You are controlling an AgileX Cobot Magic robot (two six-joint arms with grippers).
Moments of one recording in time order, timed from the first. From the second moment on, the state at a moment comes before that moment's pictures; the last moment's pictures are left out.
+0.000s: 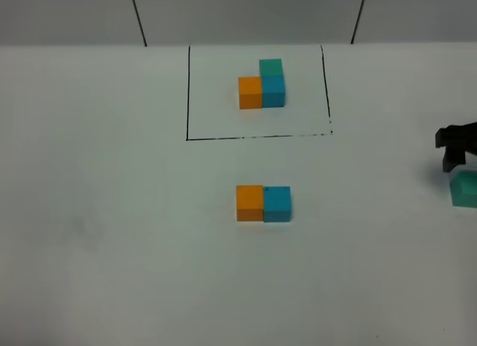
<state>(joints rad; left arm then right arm) 0.01 0.00 -0.51 -0.13 1.06 0.04 -0.13 1.82 -1.07 -0.06 0.68 0.12</state>
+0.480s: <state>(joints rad) 0.01 0.00 -0.50 -0.13 1.06 0.04 -0.16 1.90 -1.07 -0.06 0.60 0.01</state>
